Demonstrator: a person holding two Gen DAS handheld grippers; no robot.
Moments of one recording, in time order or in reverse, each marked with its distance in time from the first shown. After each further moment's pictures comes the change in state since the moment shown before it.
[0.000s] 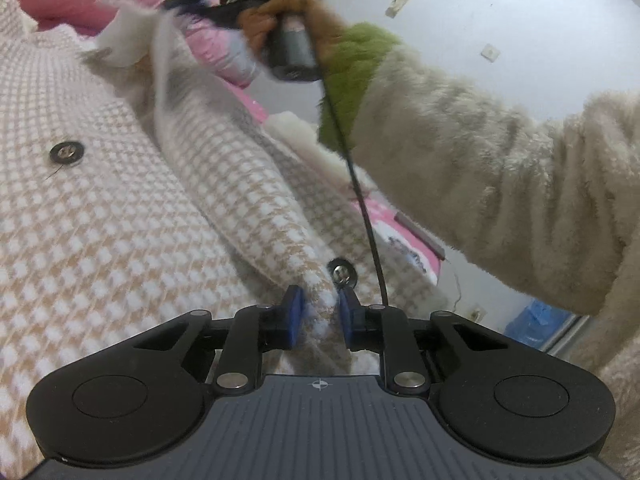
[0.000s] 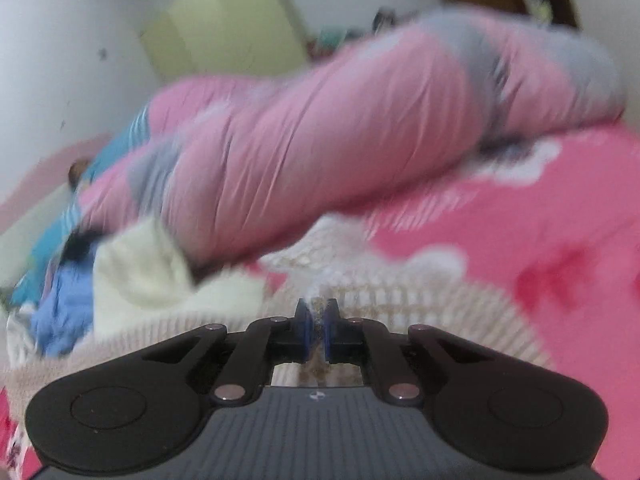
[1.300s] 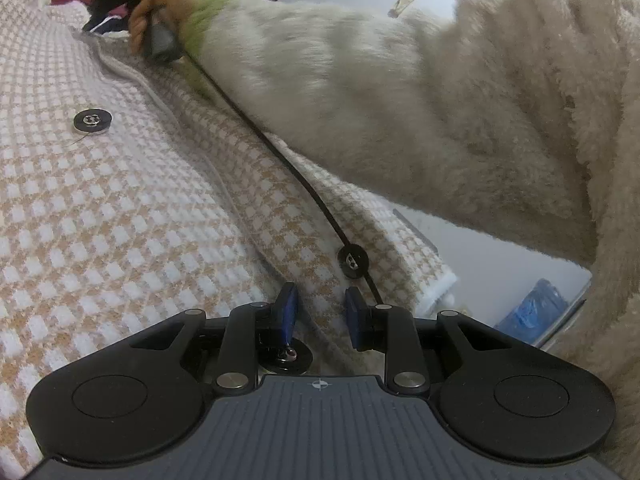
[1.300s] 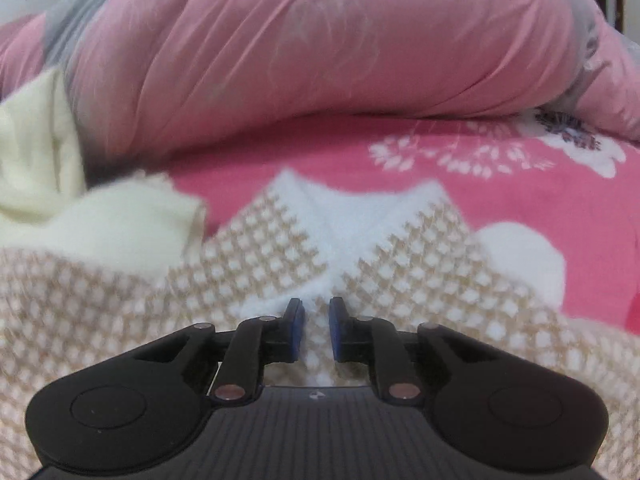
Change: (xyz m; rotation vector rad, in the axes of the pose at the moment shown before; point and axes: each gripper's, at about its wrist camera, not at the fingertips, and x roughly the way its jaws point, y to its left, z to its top) left arm -0.001 0.025 -0.007 -0.040 0.004 -0.054; right arm 0.171 0.015 0.013 -0.155 0.132 -0.222
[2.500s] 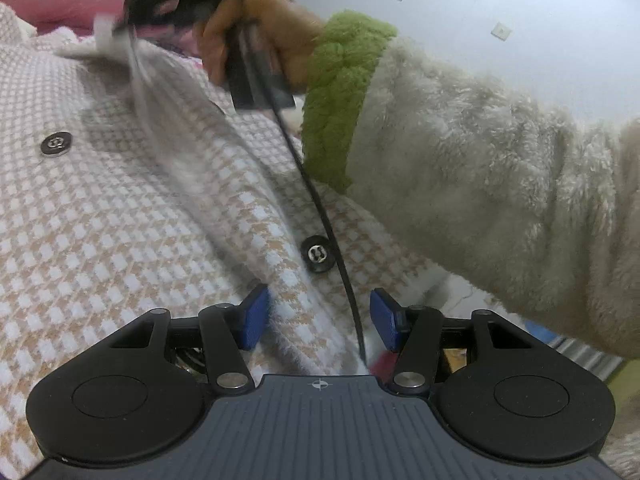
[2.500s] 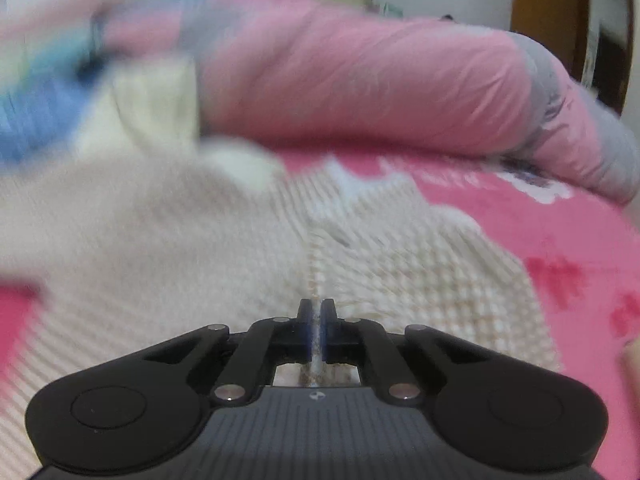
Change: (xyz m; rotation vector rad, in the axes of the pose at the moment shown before) left arm 0.016 -0.049 -0.001 0.076 0.033 0.119; right arm -0.171 0.040 -0.100 -0.137 -0.191 0.085
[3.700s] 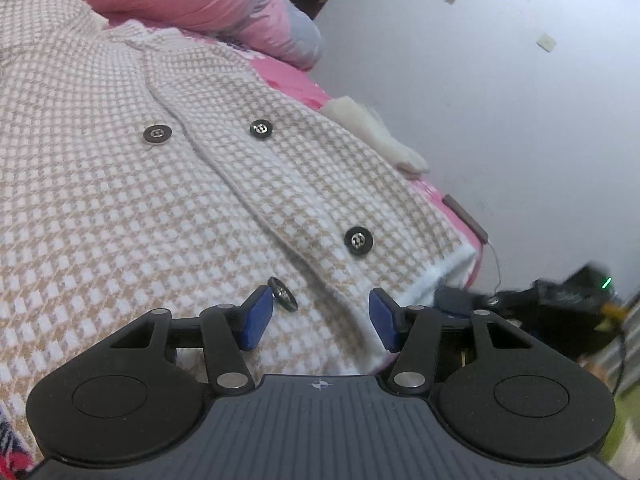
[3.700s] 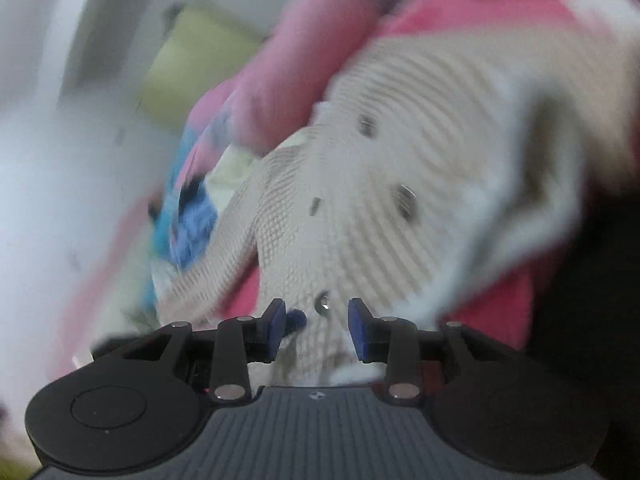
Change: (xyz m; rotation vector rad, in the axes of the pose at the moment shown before) left arm -0.063 0.010 -0.001 -0.101 0.033 0.137; right arm -0.271 -0.034 -0.285 0.988 -0.061 0.332
